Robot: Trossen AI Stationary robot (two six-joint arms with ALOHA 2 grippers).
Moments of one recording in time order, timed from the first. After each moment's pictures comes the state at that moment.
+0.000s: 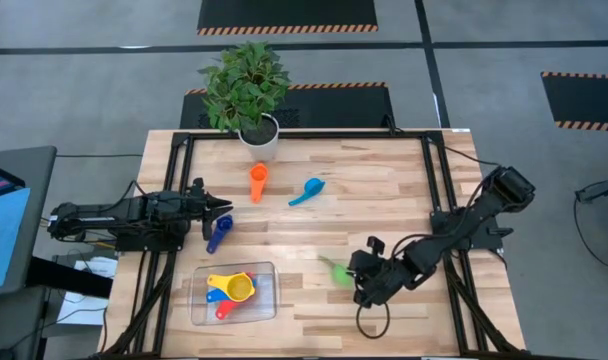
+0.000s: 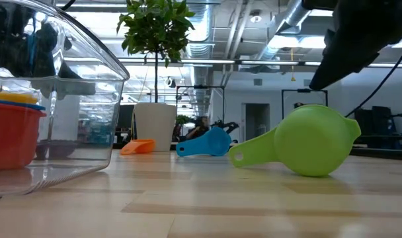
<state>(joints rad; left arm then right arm) 0.04 0.11 0.11 -0.35 -0.23 -0.20 0.60 1.56 0.97 -0.41 0.47 0.82</state>
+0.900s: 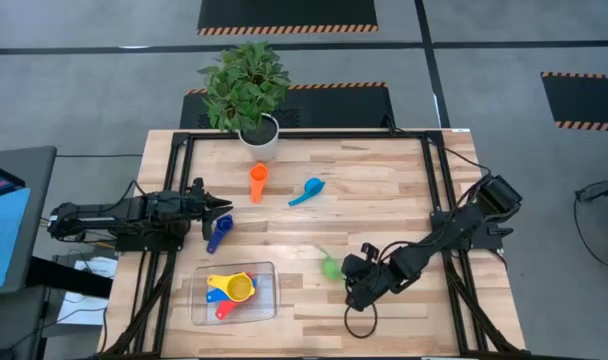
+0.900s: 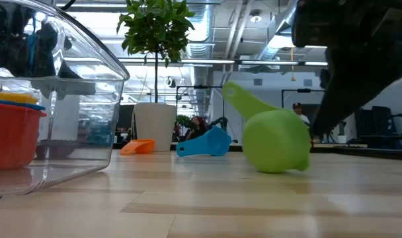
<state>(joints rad) 0.04 0.11 0.11 -0.35 -0.23 -0.20 0.56 1.71 0.97 -0.33 0.36 0.89</state>
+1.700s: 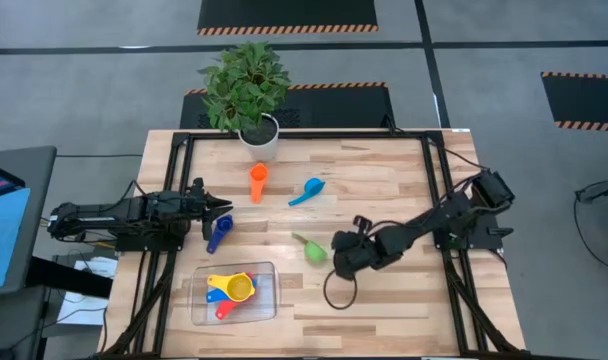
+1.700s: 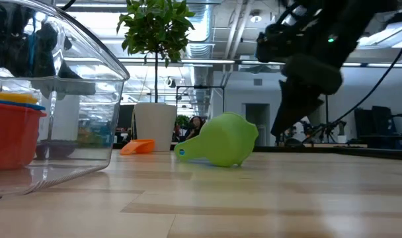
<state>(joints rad) 0.04 0.10 0.11 -0.35 -0.23 -0.20 0.34 1.72 1.01 -0.49 0.47 0.60</state>
